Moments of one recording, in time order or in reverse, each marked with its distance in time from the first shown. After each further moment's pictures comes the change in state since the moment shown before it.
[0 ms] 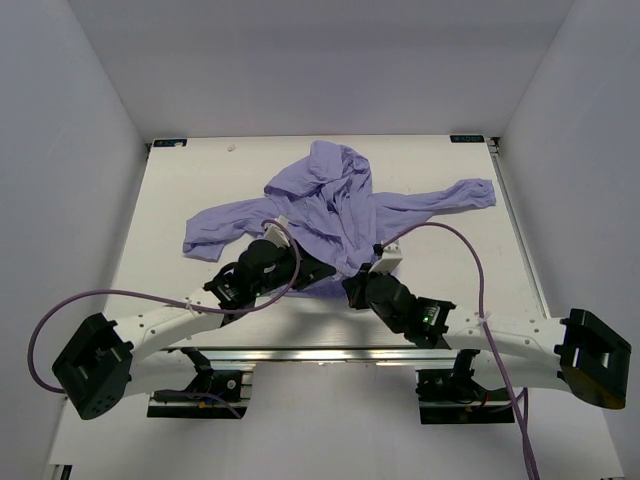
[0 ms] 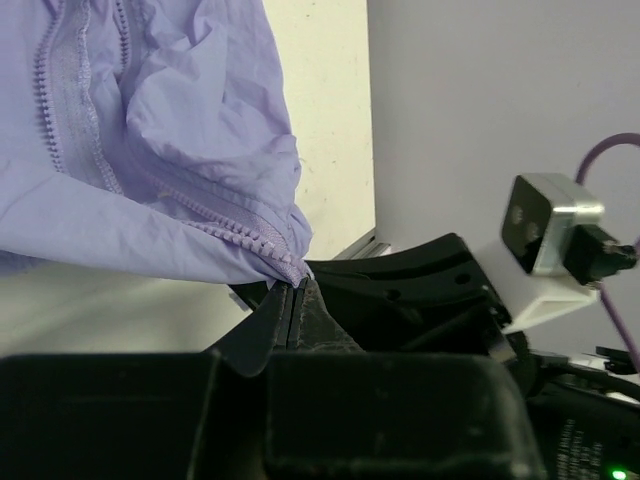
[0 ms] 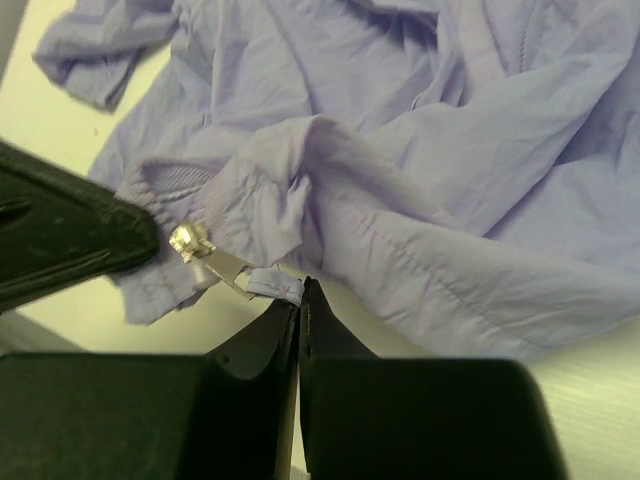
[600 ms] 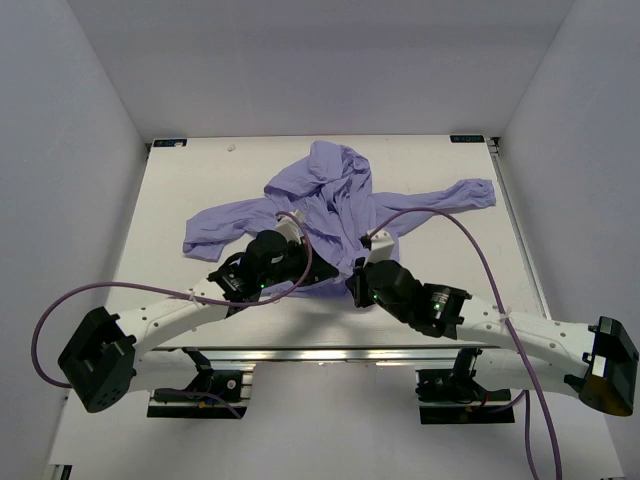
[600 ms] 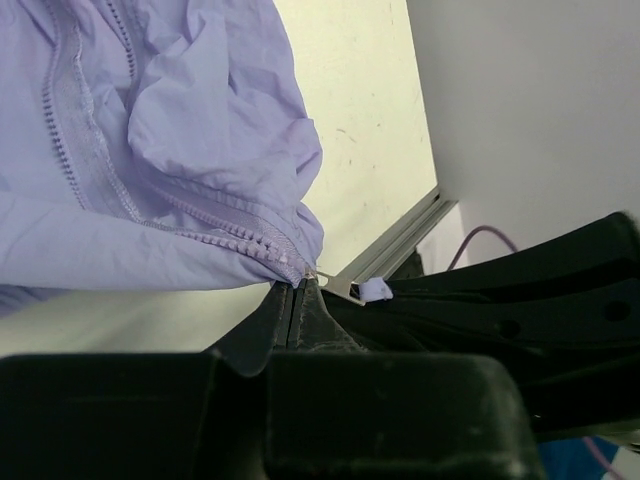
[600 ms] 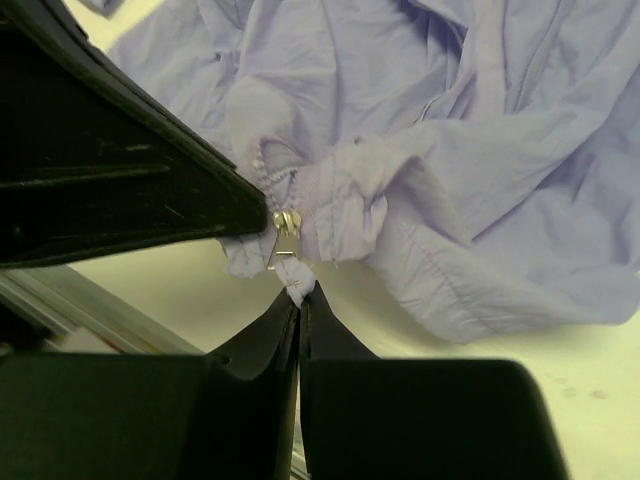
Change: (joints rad) left arm -0.003 0.044 0.101 -0.130 0.055 0.238; right arm -0.011 -0.084 0.203 -0.377 -0.141 -0.199
